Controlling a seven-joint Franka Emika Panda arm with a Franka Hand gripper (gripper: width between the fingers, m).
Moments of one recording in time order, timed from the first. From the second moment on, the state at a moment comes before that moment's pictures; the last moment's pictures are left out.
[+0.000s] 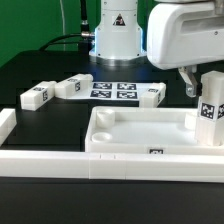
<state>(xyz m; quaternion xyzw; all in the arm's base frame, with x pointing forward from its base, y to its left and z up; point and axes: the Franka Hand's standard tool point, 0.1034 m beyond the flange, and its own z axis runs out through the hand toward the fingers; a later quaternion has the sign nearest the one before) 0.622 0.106 0.109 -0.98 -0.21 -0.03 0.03</state>
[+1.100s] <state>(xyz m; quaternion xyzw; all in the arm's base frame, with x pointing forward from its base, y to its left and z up) 0.622 0.104 0.108 -0.96 -0.27 -0.03 0.03</state>
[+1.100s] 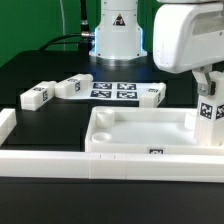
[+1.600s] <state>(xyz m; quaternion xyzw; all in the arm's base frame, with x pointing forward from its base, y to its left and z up) 0.623 0.101 0.108 -1.00 -0.07 -0.04 0.04</state>
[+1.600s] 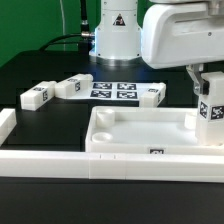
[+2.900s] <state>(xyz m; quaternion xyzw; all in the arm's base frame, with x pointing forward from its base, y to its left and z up) 0.622 0.099 0.107 -0.89 0.44 -0.01 0.06</state>
